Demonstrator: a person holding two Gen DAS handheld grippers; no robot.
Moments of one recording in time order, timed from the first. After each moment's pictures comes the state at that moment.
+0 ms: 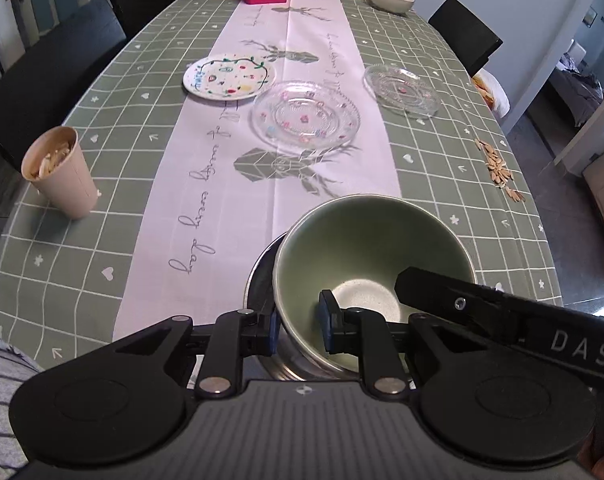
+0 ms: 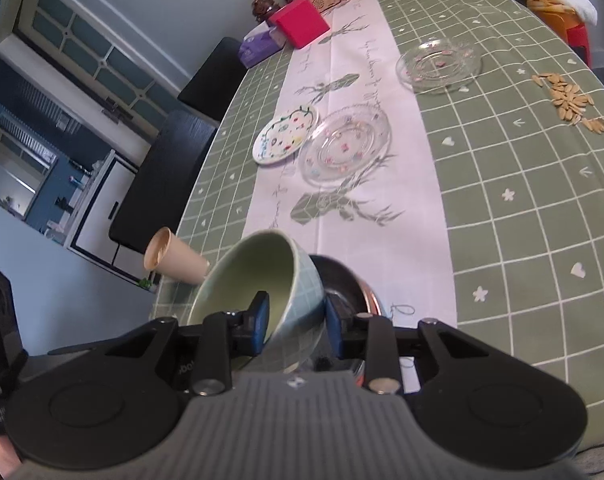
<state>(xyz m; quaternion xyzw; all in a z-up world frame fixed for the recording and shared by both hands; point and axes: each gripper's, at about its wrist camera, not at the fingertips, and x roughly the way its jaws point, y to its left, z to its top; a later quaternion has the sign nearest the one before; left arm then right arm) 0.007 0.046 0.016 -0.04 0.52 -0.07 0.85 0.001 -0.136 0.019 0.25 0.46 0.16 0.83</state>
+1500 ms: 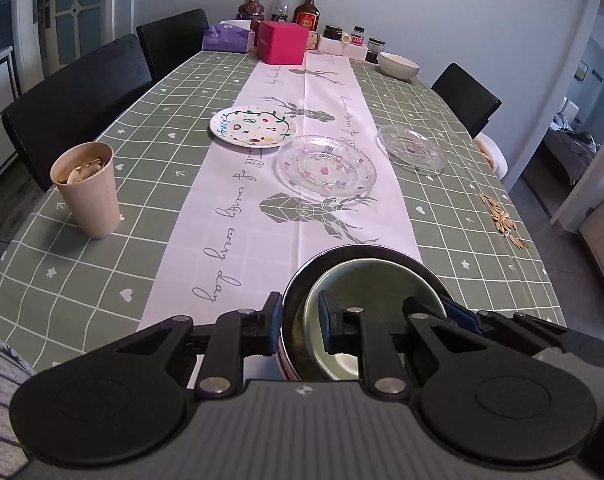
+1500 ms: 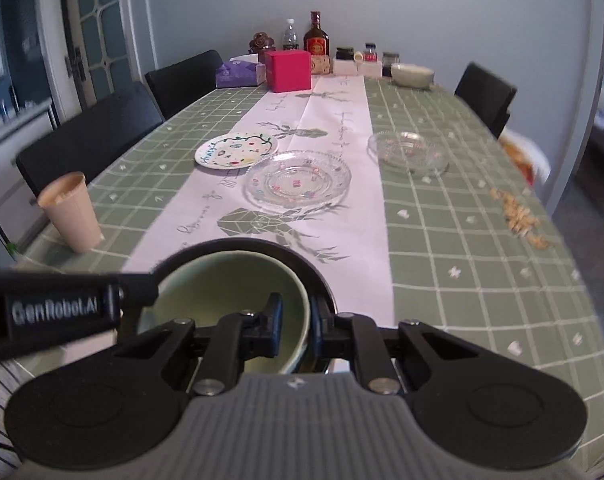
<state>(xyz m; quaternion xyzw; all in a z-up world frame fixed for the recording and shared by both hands) -0.025 0.072 0.008 -0.07 0.41 -0.06 0.91 -0.031 -0.054 -0.017 -0.02 0.36 0.04 0.93</state>
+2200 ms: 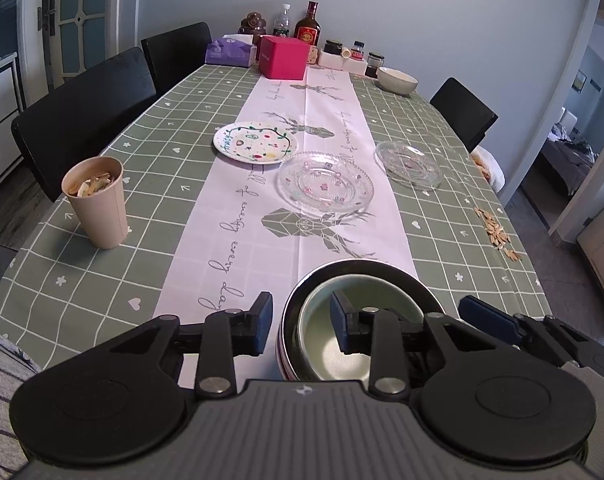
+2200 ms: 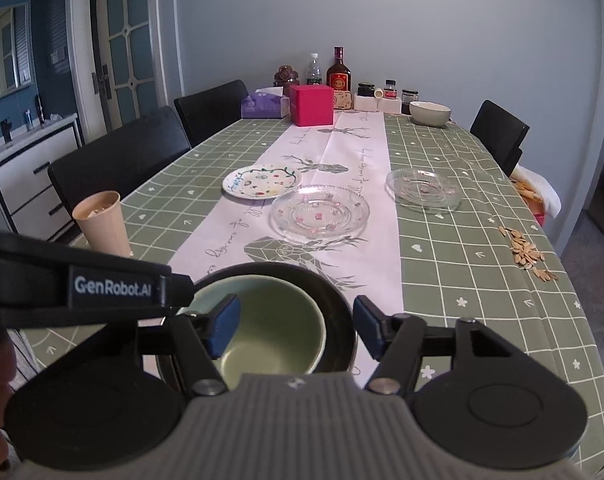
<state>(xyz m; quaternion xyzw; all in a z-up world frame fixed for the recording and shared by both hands) -0.033 0.076 0.023 -0.07 0.40 -0.06 0.91 -0.054 -0.060 0.007 0.01 0.31 0.08 0.95</state>
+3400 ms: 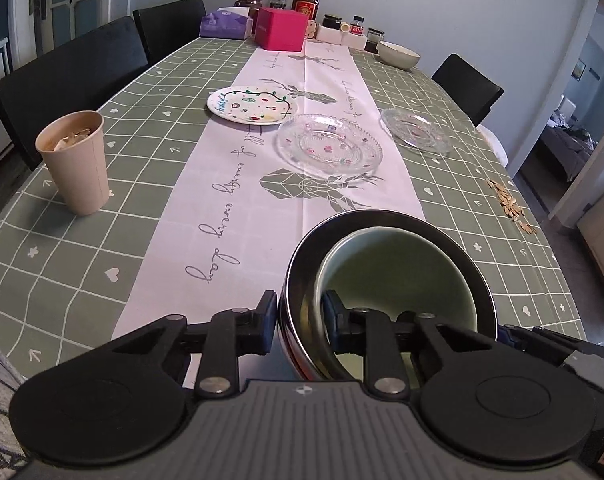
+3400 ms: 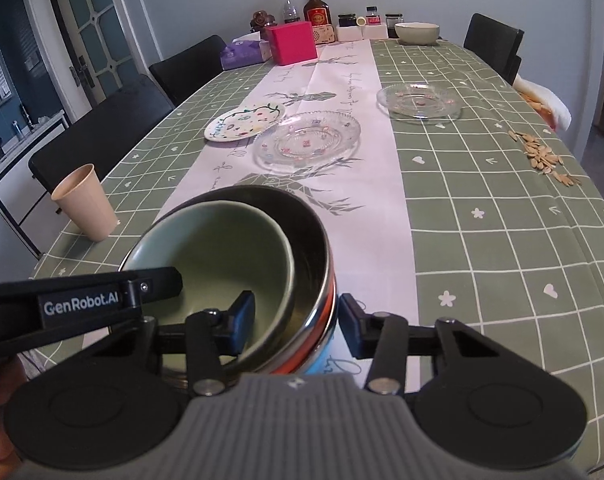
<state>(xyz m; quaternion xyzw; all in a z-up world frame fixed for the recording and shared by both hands) -0.023 0.078 -0.030 -0.07 0.42 -0.07 0.90 -0.033 -0.083 -0.040 0.09 0.40 0.08 0.91</state>
